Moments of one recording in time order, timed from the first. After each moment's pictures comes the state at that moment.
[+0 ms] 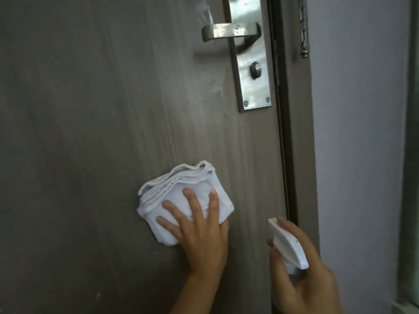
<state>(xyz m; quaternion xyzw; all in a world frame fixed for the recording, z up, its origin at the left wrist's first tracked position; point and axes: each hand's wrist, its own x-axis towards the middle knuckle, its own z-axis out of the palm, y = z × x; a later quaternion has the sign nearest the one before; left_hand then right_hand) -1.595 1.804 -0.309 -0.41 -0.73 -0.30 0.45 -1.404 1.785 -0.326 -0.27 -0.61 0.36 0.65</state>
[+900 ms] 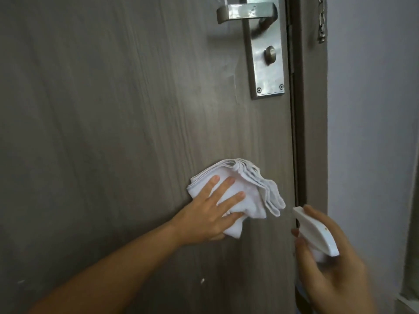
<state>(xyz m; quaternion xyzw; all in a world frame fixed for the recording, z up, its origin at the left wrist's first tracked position) -1.668 1.783 -0.271 -0.73 -0.42 0.07 0.54 -1.378 1.777 -0.328 -0.32 -0.64 0.31 0.63</state>
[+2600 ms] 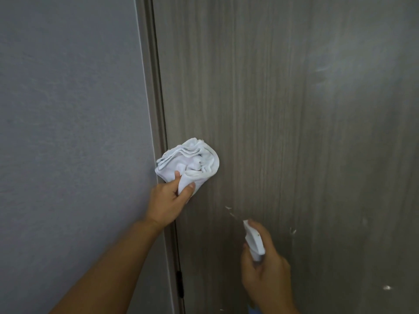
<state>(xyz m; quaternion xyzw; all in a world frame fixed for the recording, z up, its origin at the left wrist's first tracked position) -1.887 1.359 -0.290 -0.32 -0.80 -0.41 0.31 -1.692 1.529 -0.392 -0.06 -0.77 0.41 0.49</state>
